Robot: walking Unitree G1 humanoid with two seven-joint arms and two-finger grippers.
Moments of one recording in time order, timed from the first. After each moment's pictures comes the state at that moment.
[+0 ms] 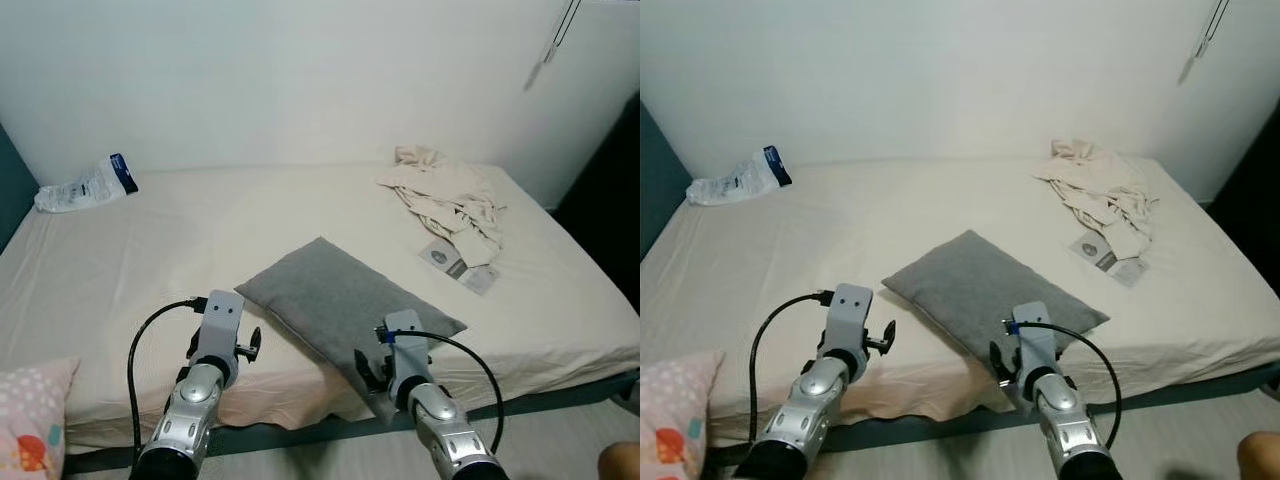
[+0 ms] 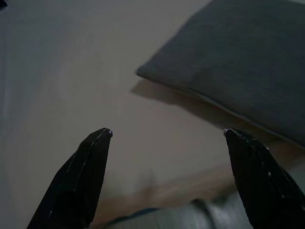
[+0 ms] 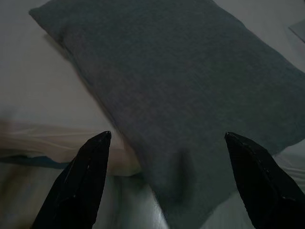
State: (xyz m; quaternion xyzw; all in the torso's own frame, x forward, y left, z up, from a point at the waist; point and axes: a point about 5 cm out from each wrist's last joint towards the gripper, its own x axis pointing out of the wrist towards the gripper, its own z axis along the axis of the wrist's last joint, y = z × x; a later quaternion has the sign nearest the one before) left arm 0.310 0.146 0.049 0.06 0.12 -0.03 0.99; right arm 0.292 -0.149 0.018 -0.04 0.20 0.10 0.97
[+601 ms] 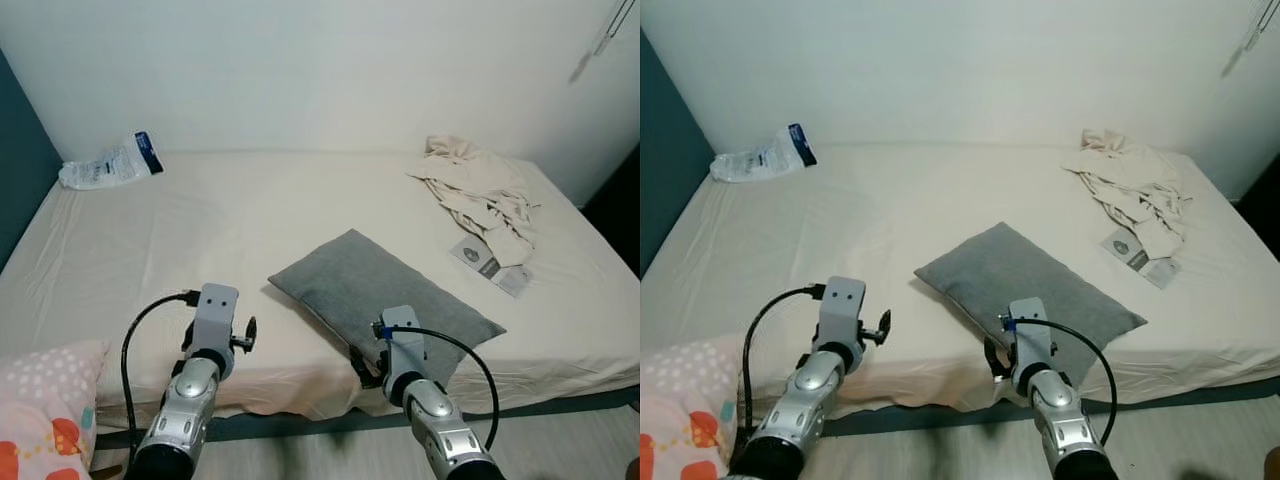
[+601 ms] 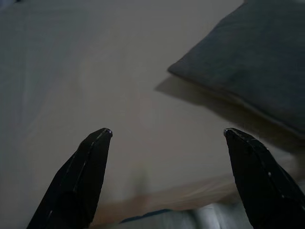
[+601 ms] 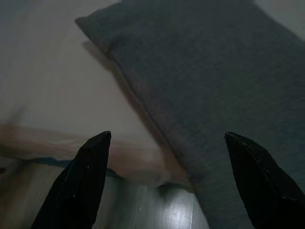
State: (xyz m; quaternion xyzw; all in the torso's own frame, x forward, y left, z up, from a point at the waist) left arm 0.309 0.147 0.053 0.05 0.10 -0.03 0.99; right arm 0.295 -0.143 0.024 -0.03 0.19 0.11 0.98
